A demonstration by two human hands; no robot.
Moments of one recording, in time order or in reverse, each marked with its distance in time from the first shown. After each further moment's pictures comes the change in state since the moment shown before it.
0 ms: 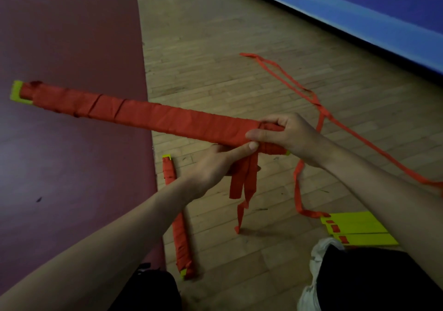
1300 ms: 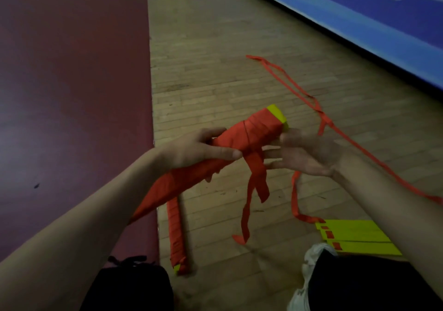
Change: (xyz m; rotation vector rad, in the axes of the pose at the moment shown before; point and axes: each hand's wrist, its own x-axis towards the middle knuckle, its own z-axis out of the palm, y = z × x) left_hand 0.001 0.014 -0.060 0.354 -0.173 -0.028; right_hand -0.003 0.019 -0.019 0.501 -0.443 0.282
